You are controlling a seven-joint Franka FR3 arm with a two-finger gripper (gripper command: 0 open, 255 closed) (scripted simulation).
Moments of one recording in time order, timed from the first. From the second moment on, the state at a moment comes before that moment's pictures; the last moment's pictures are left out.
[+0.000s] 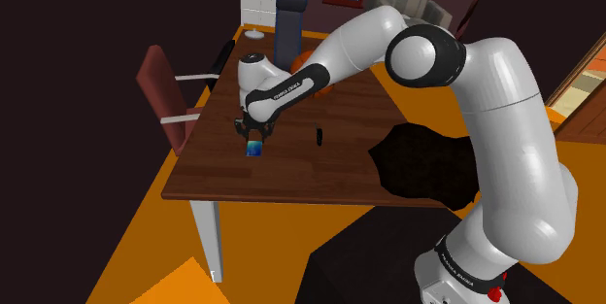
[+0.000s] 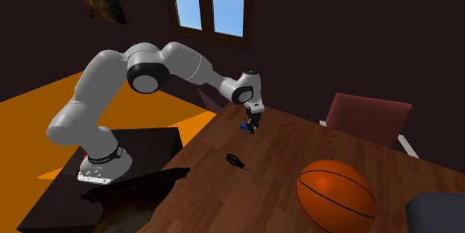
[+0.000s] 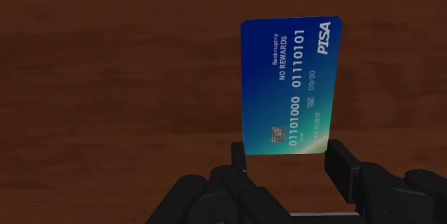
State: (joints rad) arm 0.08 0.77 0.22 -1.58 -0.41 2.37 1.13
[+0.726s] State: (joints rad) arm 0.07 0.72 0.23 -1.59 -0.39 2.33 1.12
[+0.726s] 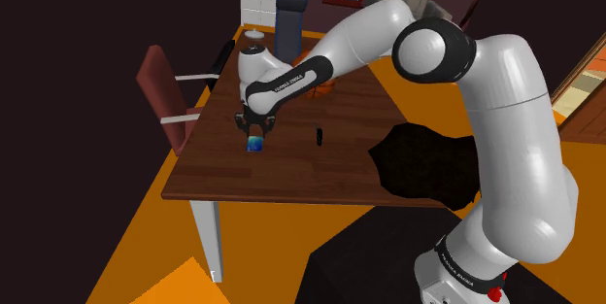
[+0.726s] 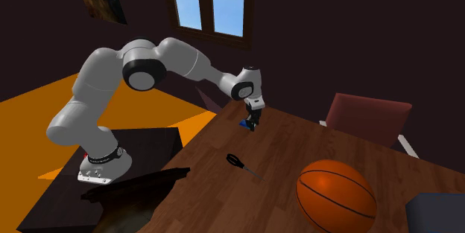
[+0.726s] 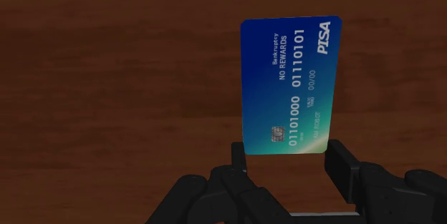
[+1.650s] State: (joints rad) arm 0.06 0.62 0.26 -1.56 -0.35 2.21 1.08
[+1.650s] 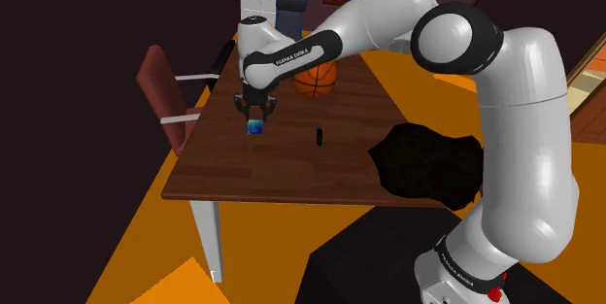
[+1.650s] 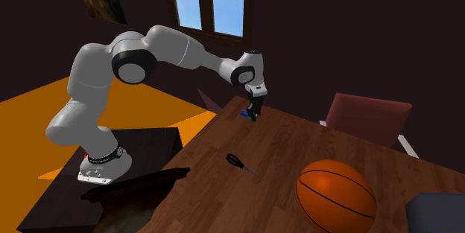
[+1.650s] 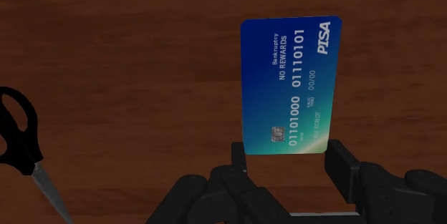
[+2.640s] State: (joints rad) arm 0.05 0.53 0.29 -1.50 -0.31 2.06 1.04
